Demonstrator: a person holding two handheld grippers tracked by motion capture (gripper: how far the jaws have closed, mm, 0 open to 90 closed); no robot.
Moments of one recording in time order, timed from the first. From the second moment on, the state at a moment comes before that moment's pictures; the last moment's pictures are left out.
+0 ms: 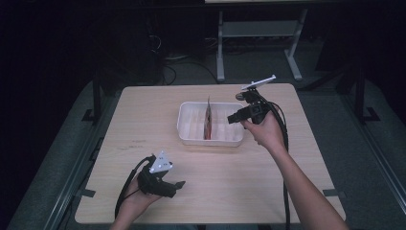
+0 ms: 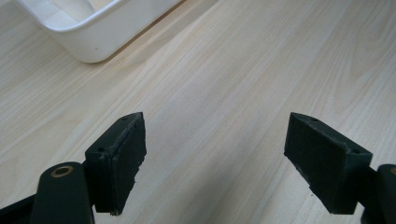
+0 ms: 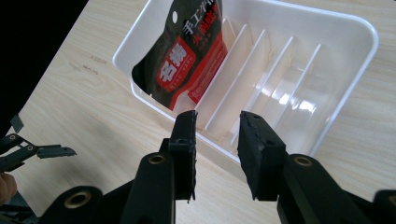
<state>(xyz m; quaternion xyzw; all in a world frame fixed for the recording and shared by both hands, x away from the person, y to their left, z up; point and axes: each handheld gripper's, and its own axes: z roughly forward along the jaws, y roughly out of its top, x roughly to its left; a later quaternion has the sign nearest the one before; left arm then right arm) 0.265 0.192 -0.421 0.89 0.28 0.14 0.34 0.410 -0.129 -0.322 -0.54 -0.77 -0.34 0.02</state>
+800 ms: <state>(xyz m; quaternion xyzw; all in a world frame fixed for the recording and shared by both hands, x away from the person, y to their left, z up) 0.265 0.194 -0.421 0.88 0.28 0.14 0.35 0.395 -0.157 -0.334 -0.53 -0.79 -0.32 0.01</state>
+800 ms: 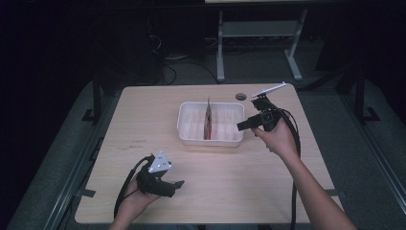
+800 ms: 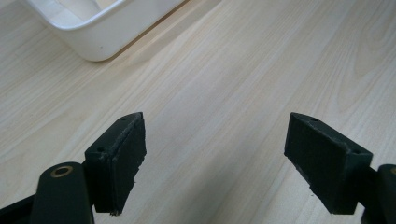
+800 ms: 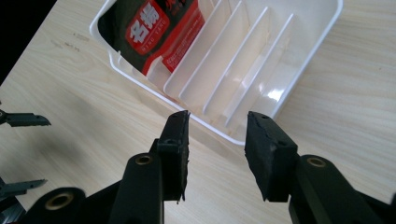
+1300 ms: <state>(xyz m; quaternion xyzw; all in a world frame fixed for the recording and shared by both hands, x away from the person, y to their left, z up) 0.265 0.195 -0.421 0.88 0.28 0.14 0.34 0.378 -0.169 -0.344 -0.52 -0.79 -0.32 0.00</state>
